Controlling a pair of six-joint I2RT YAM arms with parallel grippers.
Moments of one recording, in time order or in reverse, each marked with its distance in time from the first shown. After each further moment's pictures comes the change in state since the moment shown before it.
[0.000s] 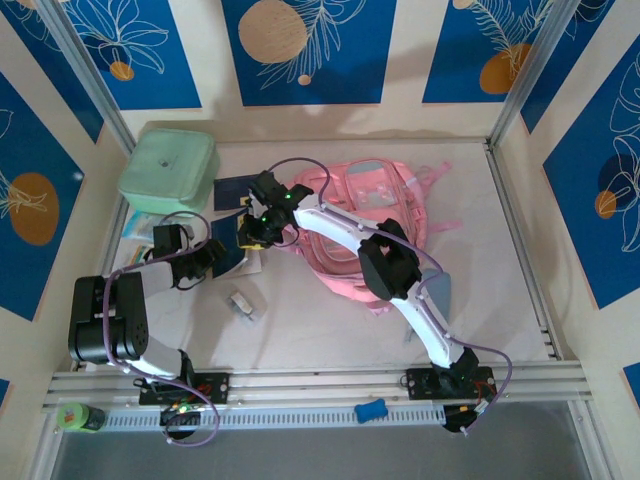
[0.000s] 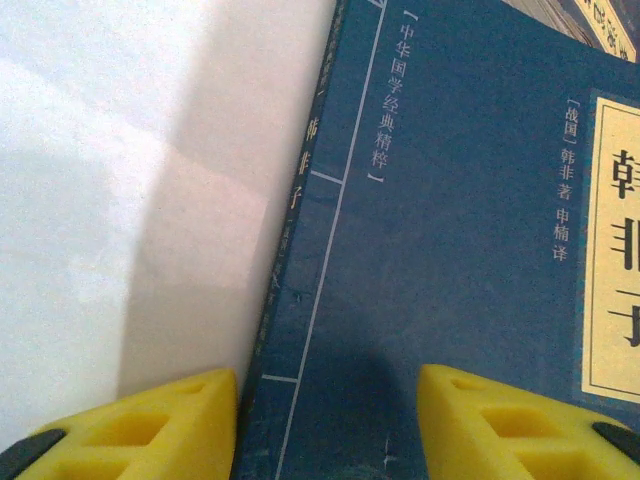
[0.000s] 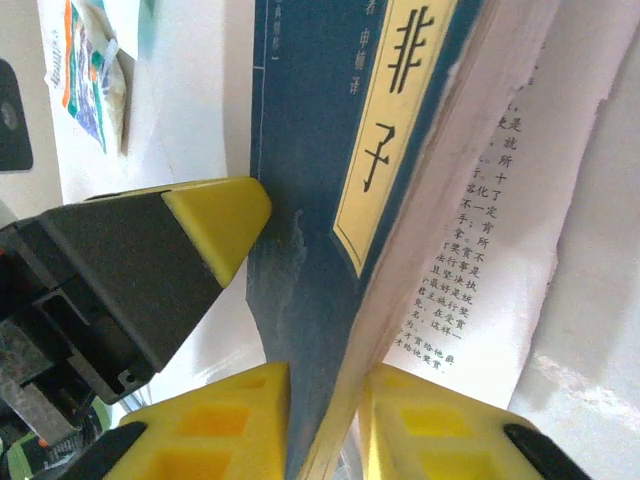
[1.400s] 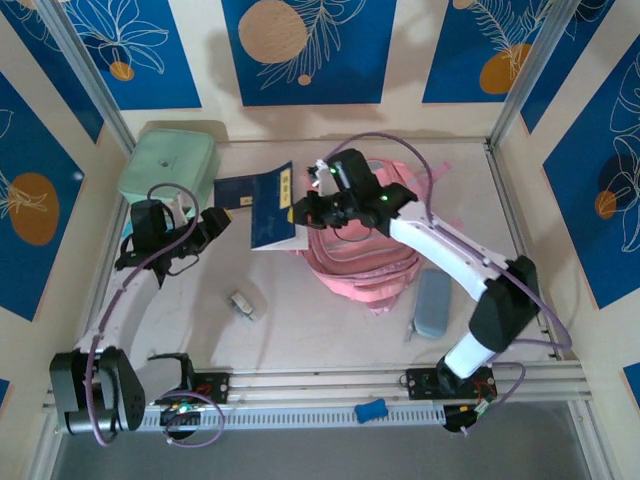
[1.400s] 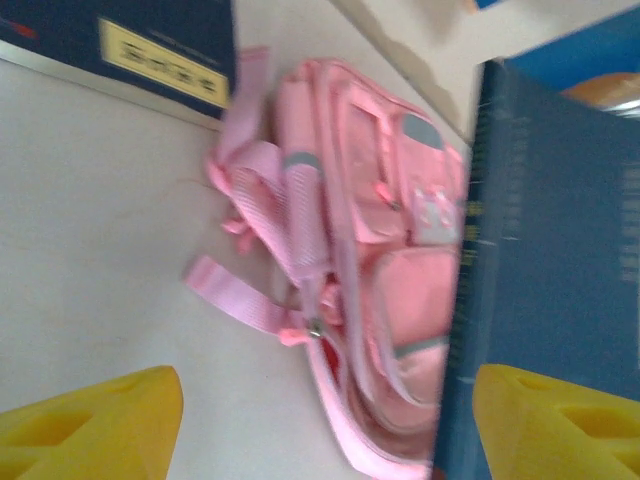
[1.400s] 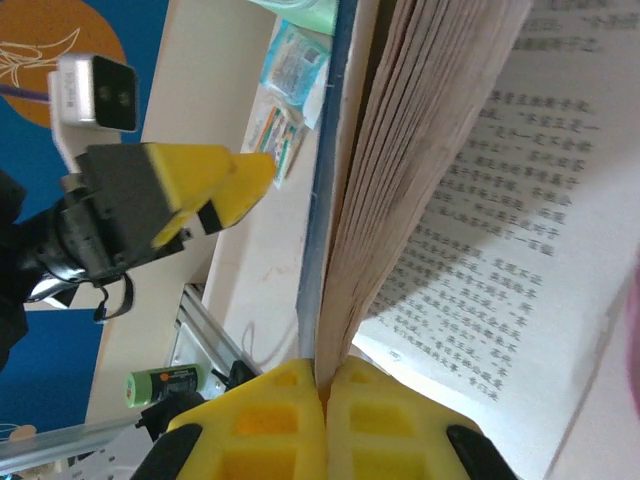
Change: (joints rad) left arm -0.053 -0.406 0.181 -0.274 0.281 -0.039; right arm -0.153 -0.851 -0.721 0.220 -0.004 -0.013
